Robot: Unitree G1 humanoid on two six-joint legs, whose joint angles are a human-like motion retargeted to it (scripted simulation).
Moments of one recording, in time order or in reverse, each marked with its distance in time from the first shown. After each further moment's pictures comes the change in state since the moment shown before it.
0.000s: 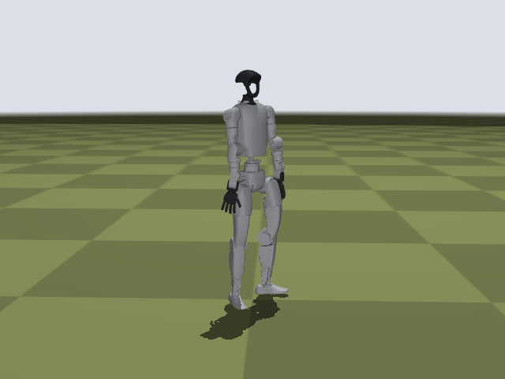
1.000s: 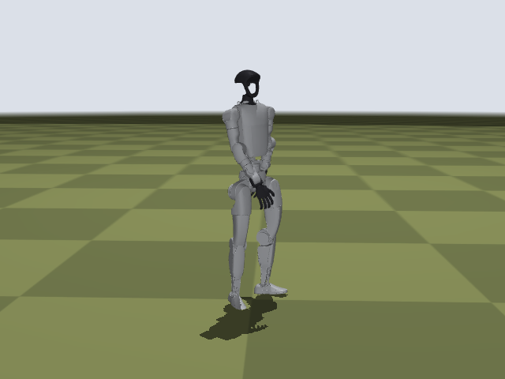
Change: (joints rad) left arm 0.431 0.045 0.211 0.000 -0.062 0.094 0.089; right arm -0.078 0.073 0.292 -0.427 -0.130 -0.222 0.063; waist -0.013 0.029 -0.061; left_leg -0.006 0.006 0.027 -0.021 0.000 -0.004; right_leg -0.059 0.008 0.063 0.014 0.000 0.002
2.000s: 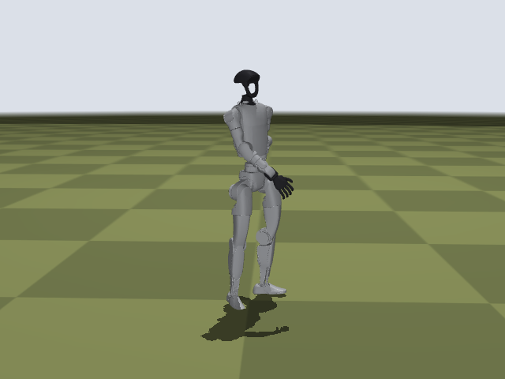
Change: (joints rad) left arm 0.054 0.019 0.068 0.000 0.124 0.009 -0.096; right arm -0.152 0.033 -0.037 -0.126 0.187 -0.034 0.128; waist 0.006 0.016 0.021; left_leg -0.030 -0.033 -0.052 0.019 0.016 0.016; right_leg 0.026 -0.031 -0.069 -0.010 -0.003 0.017
